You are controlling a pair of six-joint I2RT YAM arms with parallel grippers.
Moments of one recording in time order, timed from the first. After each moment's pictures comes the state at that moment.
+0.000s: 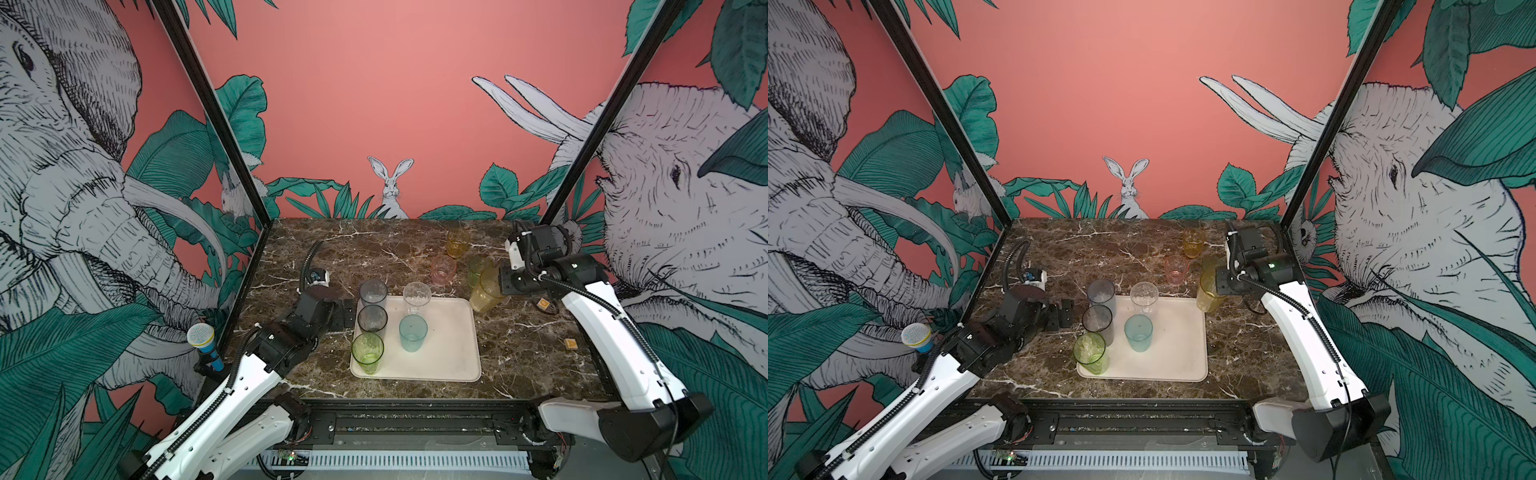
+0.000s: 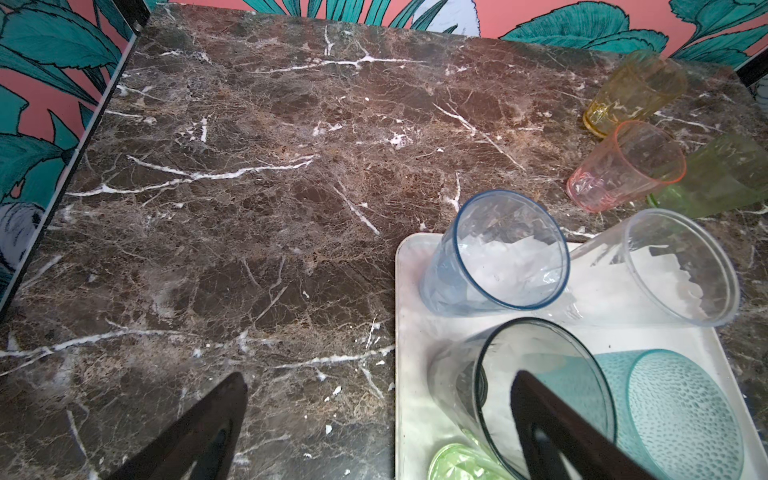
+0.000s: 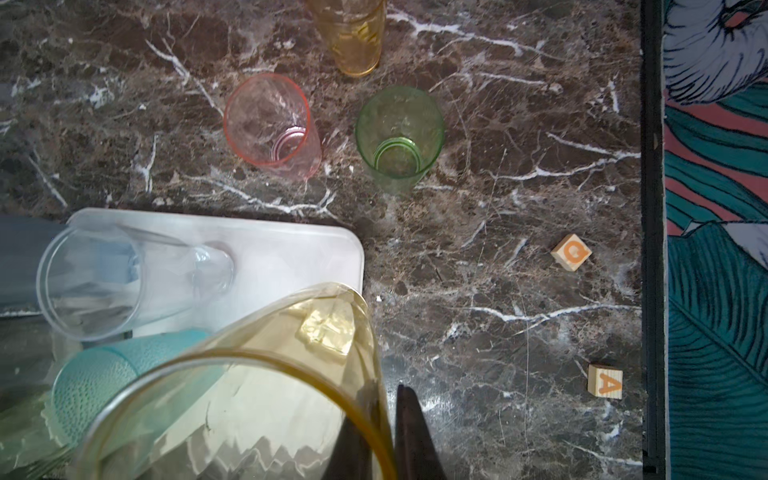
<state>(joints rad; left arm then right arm) -0.63 0.82 0.85 -0.76 -0.36 -0.48 0.33 1.25 1.41 -1.20 0.09 0.22</state>
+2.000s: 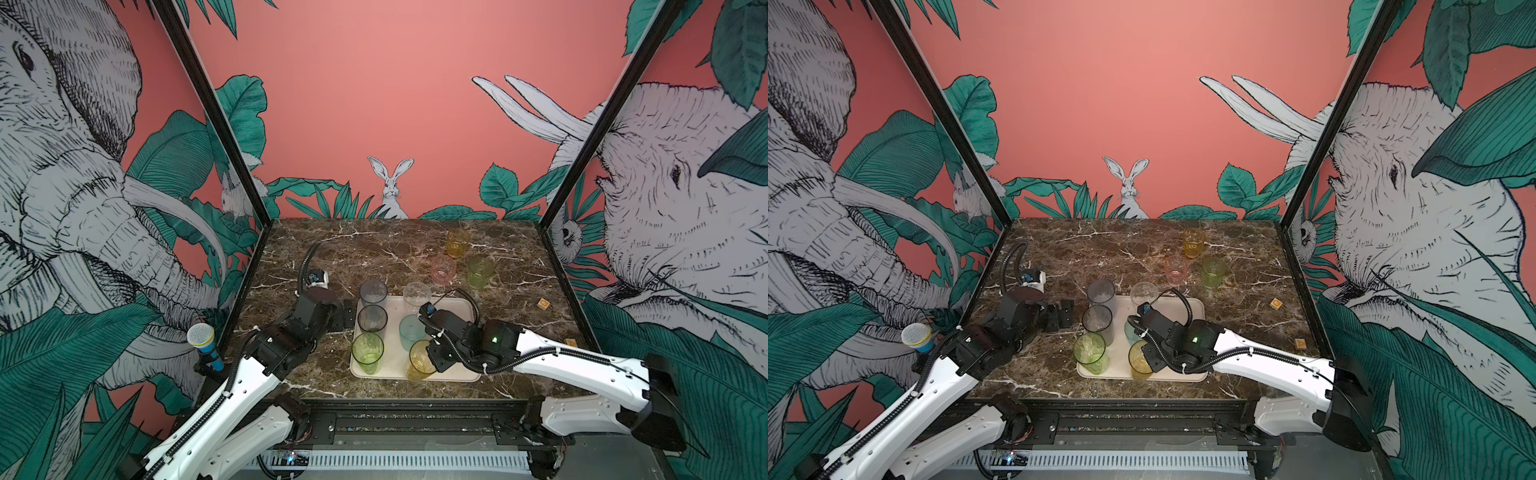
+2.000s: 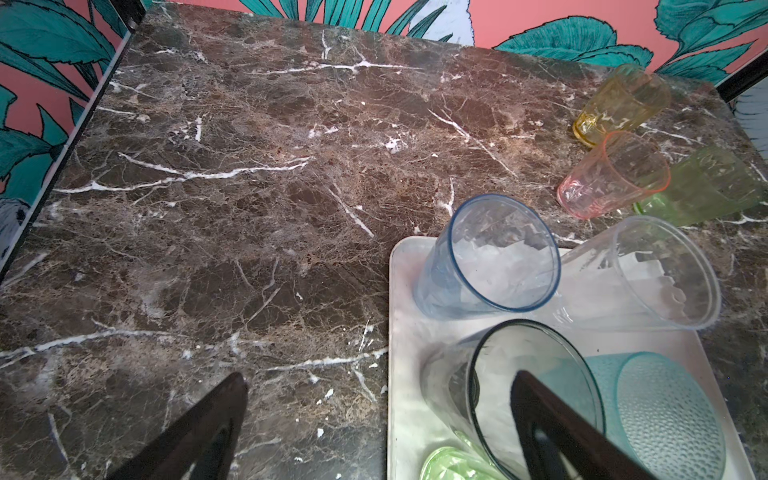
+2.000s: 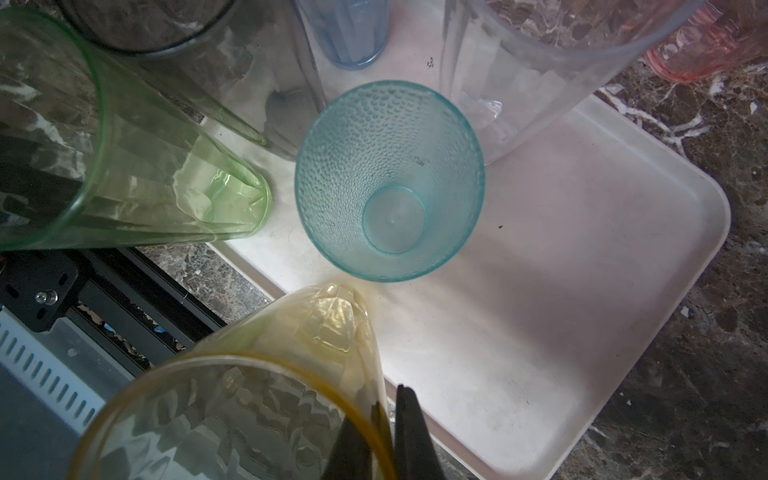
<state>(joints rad) -0.63 0.80 0.83 -0.74 -0.35 -0.50 1.13 1.25 1.00 -0.81 0.17 0.47</state>
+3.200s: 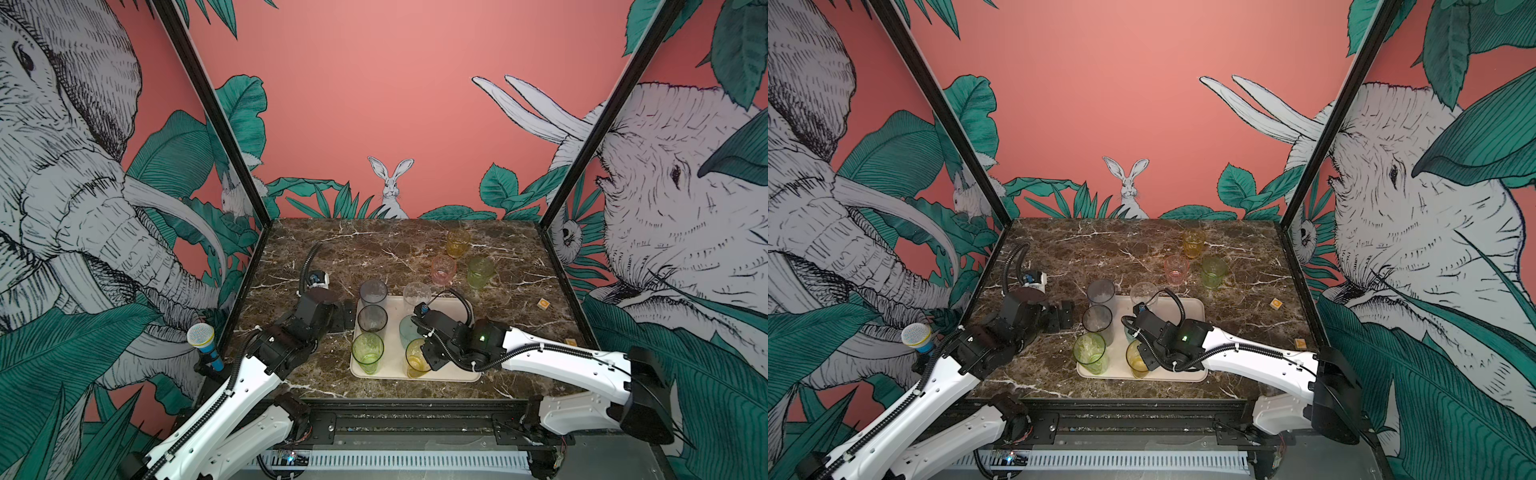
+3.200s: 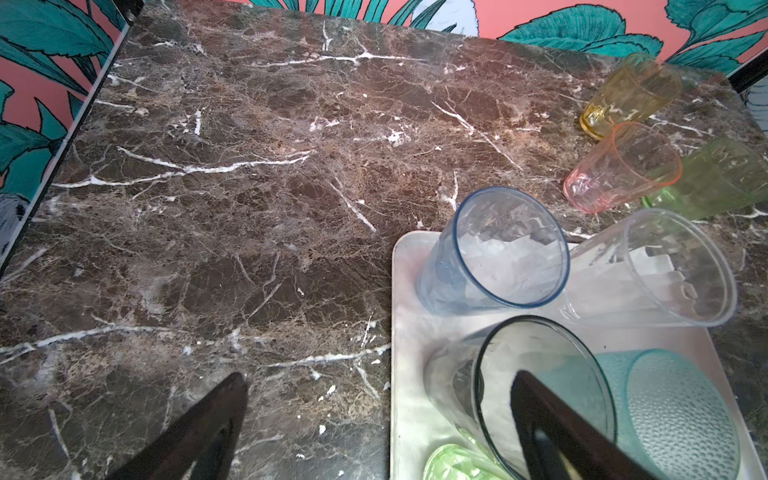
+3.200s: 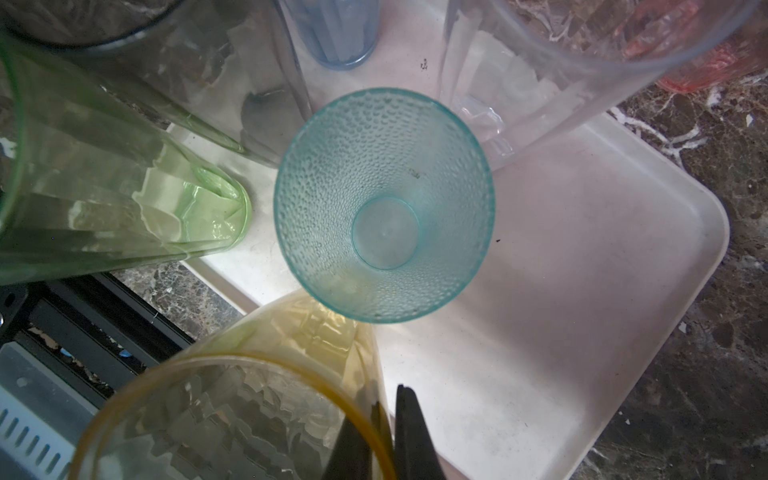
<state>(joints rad) -0.63 0.80 0.81 -0.74 -0.35 -0.50 1.13 1.32 1.00 -0.77 0.20 0.46</state>
